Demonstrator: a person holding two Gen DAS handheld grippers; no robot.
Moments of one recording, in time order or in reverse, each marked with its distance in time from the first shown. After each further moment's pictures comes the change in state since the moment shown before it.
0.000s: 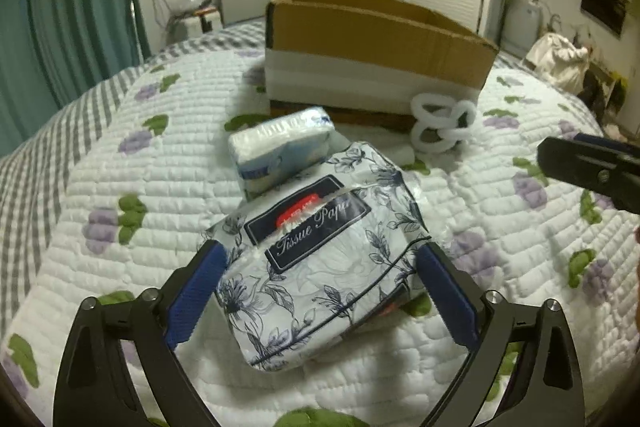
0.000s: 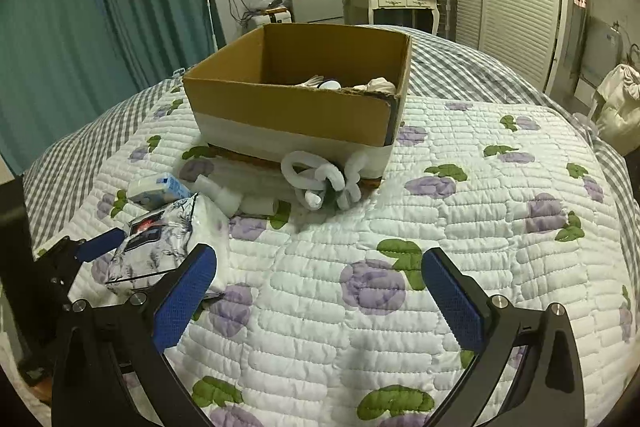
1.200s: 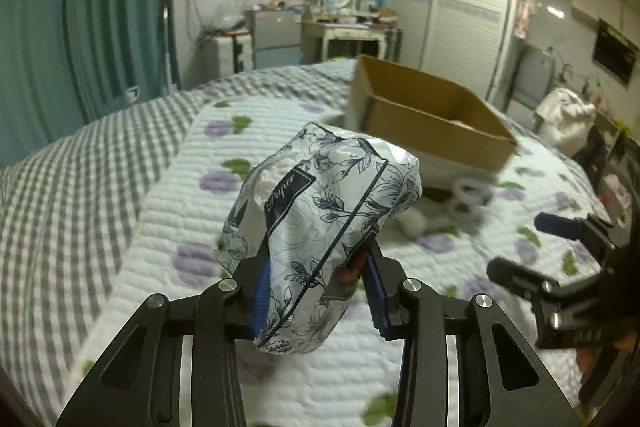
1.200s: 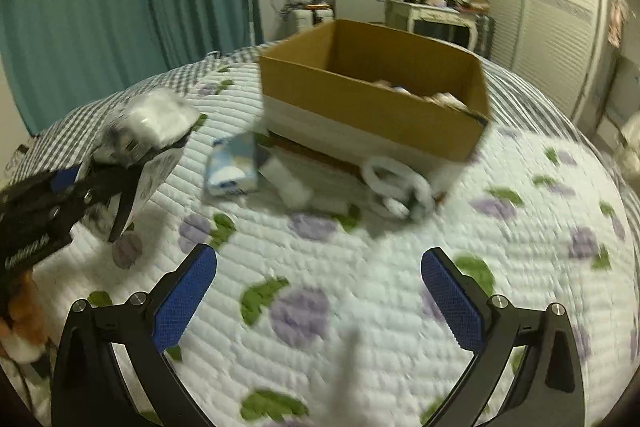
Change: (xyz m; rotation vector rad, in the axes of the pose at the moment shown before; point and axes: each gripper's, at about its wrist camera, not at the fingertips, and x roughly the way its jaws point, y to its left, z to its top) left arm -0.059 0.078 0.028 -0.121 -0.109 0.005; right arm 0.013 0.066 0.002 -0.156 -0.004 0.052
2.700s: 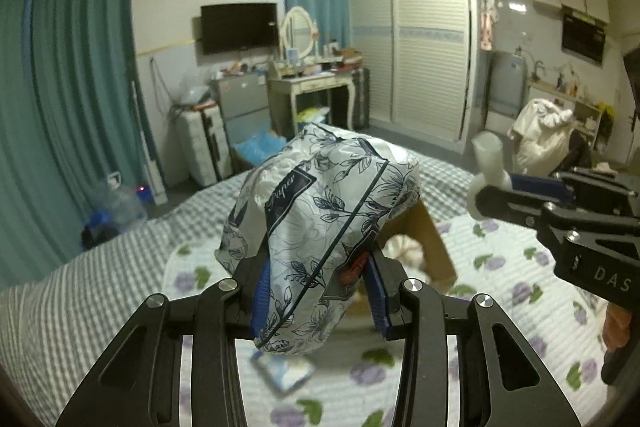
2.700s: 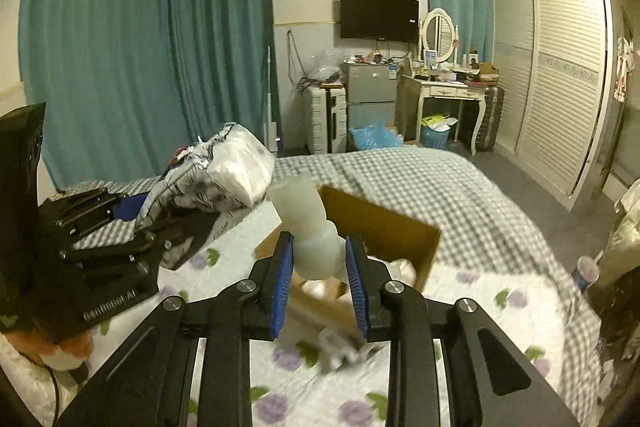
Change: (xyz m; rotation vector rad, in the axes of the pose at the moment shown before) left arm -0.026 -0.094 0.157 0.158 -0.143 -0.043; right arm -0.110 -0.050 0.163 -0.058 -0.222 0.043
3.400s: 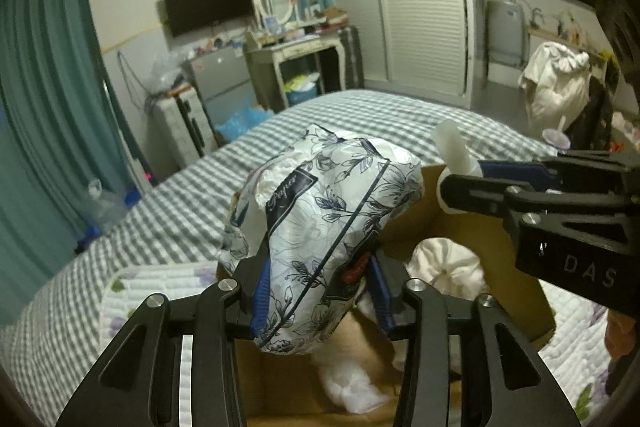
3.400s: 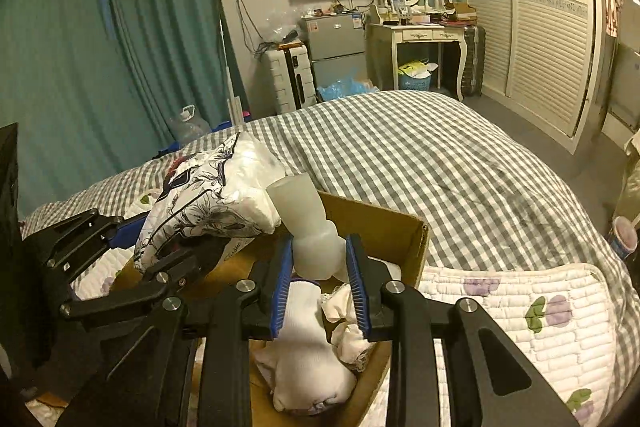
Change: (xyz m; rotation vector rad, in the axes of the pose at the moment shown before) left arm 0.165 -0.046 -0.016 0.128 0.101 0.026; right arm 0.178 -0.108 -0.014 0.162 0.128 -0.015
